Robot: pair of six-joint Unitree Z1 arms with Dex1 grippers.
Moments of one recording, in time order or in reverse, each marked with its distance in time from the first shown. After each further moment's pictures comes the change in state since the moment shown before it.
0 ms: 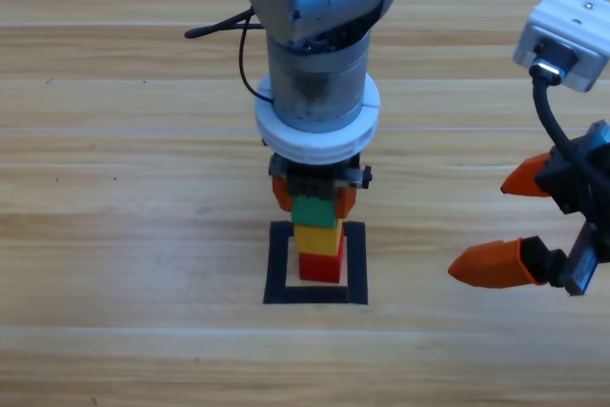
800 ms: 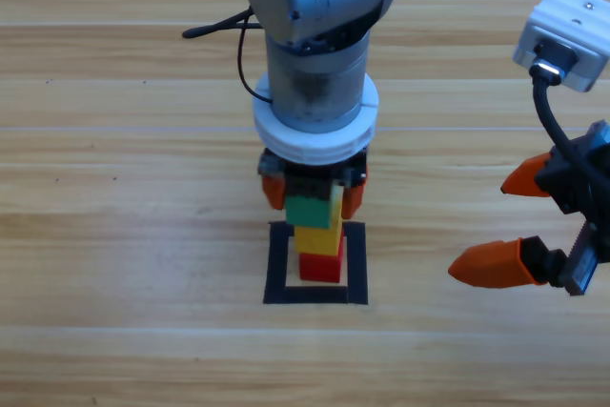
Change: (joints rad) arm 0 -0.003 -0.004 0.007 0.000 0.009 -0.017; arm 1 0.000 0.000 0.000 0.000 0.000 0.000
